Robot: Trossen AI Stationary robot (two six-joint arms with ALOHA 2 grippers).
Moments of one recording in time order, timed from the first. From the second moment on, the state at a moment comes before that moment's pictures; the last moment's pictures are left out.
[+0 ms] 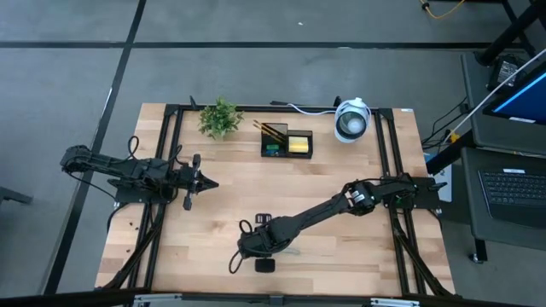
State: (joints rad) left arm -0.17 0.20 0.06 -0.01 -0.14 -0.07; right arm 0.39 2.55 2.19 -0.93 0.09 0.32
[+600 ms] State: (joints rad) left arm -0.17 0.20 0.06 -0.01 -0.14 -0.07; right arm 0.38 2.56 2.24 -0.99 0.08 0.20
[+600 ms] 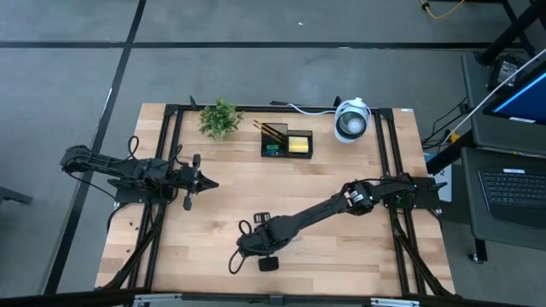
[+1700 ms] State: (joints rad) left arm -0.17 0.20 0.06 -0.01 -0.14 -0.09; right arm 0.35 2.39 2.36 -1.08 0.19 0.11
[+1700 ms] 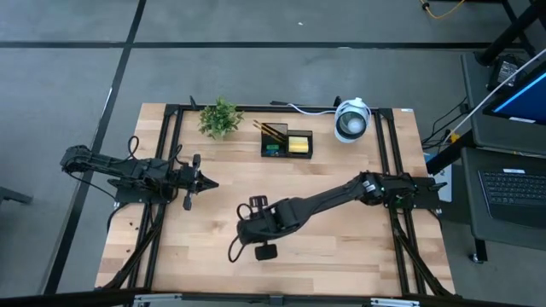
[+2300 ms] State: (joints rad) left arm -0.17 0.20 0.06 -0.01 -0.14 -0.10; right arm 0.31 2.35 2.21 -1.02 0.36 0.21
